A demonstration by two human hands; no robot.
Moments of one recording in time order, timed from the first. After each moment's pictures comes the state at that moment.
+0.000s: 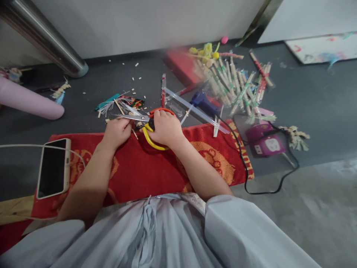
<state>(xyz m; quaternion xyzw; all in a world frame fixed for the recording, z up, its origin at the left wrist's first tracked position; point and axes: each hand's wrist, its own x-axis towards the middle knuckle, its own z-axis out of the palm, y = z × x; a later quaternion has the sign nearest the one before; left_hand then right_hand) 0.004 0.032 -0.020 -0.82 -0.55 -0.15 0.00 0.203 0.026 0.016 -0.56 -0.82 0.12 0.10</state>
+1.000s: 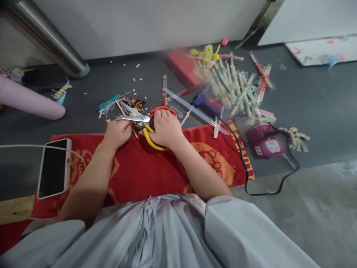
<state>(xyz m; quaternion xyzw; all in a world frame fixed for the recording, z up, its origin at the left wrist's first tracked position) 0.004 0.031 -0.023 -0.82 -0.55 -0.17 0.01 0.203 0.026 0.007 -0.54 -0.82 0.09 0.14</state>
